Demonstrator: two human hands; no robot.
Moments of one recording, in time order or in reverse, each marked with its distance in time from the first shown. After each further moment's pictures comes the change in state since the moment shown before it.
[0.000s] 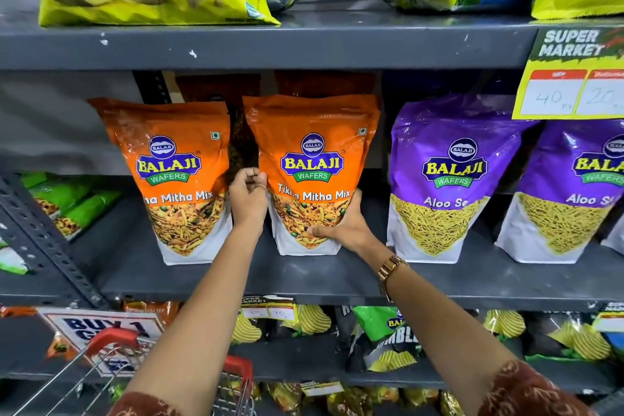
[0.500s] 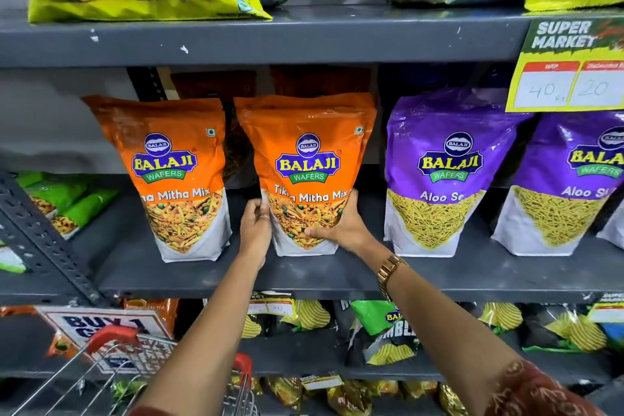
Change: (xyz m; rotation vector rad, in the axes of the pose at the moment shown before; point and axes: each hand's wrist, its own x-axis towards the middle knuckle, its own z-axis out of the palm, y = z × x) left_hand -0.035 -0.046 -0.005 0.074 -0.172 -0.181; right_hand -0.005 0.006 0.000 0.010 -0.033 -0.025
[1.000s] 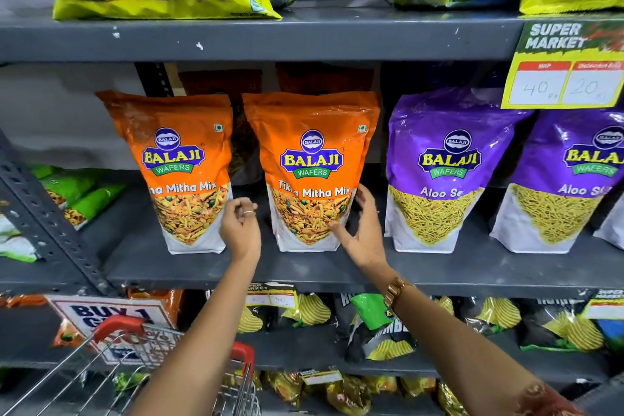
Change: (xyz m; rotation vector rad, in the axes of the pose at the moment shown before) left_hand -0.019 0.010 -0.021 -0.056 0.336 0.147; right_hand -0.037 0.011 -0.006 -0.137 0.247 -0.292
